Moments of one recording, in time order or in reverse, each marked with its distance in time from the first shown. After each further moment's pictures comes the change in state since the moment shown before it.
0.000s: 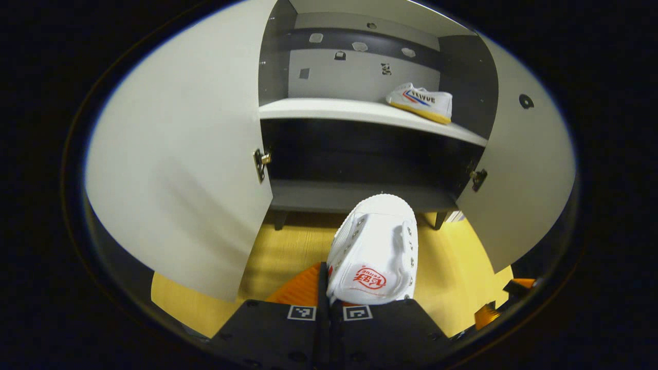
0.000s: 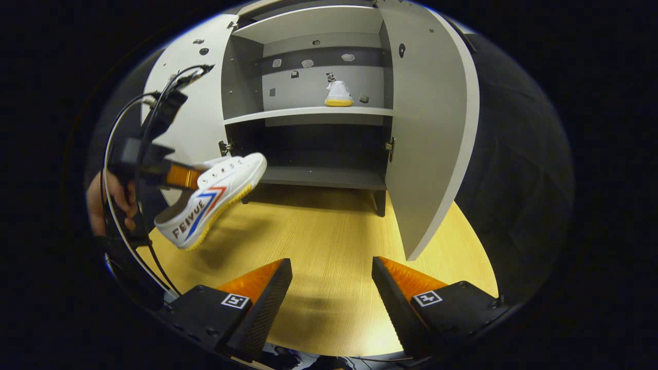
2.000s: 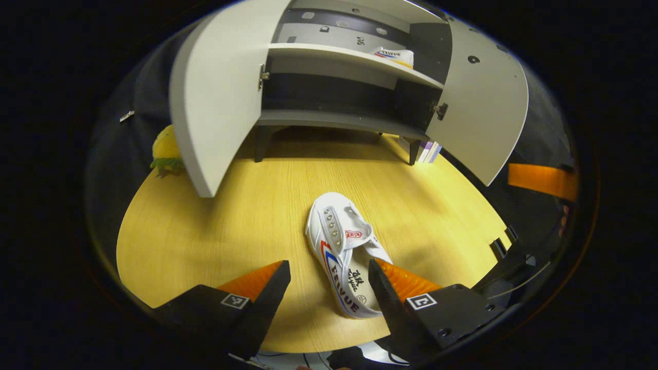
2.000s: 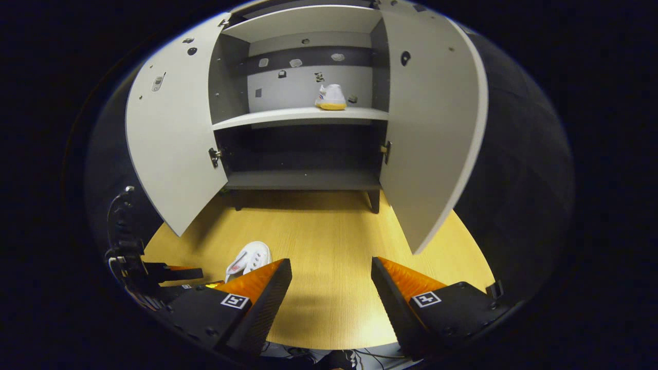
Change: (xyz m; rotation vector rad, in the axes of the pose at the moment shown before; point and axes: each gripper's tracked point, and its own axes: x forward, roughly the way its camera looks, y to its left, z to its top) left arm -0.006 0.028 -0.213 0.069 0.137 -0.249; right arm -0.020 0.020 -0.006 0.075 0.060 -0.179
